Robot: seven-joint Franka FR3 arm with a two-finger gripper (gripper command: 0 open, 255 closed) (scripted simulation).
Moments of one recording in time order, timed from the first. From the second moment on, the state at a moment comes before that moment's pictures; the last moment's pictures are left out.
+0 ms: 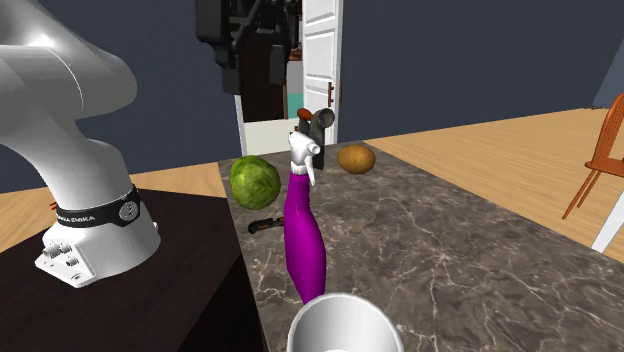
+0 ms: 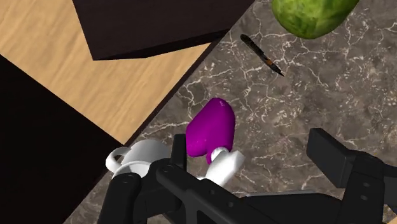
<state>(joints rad) -0.04 -0.55 -0.04 -2.41 0.01 1.75 0.11</state>
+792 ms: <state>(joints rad) -0.10 -0.07 -0.14 -2.26 0.13 1.94 0.17</state>
